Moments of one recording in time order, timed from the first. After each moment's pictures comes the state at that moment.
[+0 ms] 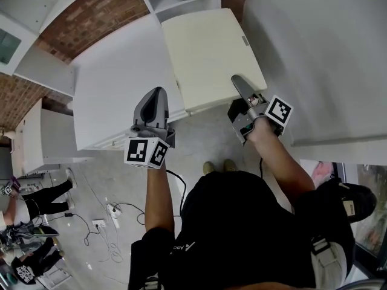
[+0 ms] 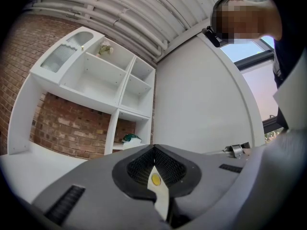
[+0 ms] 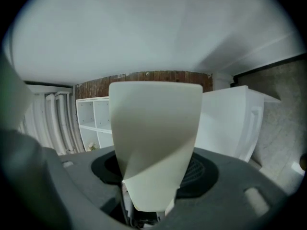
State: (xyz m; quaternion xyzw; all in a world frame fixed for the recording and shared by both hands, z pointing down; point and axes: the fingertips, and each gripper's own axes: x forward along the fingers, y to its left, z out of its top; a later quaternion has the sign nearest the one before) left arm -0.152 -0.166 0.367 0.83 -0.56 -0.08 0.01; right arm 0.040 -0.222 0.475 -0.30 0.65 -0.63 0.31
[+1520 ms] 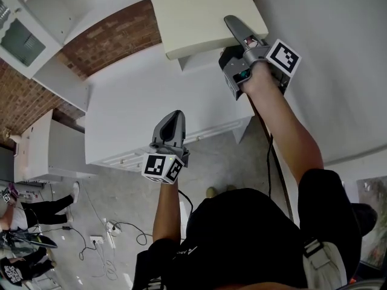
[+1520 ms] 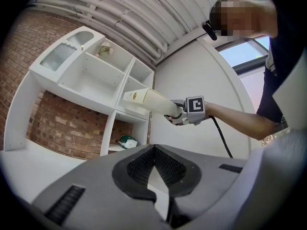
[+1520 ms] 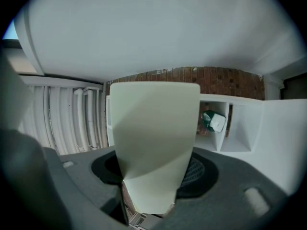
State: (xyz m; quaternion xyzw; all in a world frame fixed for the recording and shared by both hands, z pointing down) left arm -0.143 -0.155 0.355 0.84 -0.54 -0.11 0.00; right arm -0.006 -0.328 0.210 -0.23 0.73 -0.51 0.39
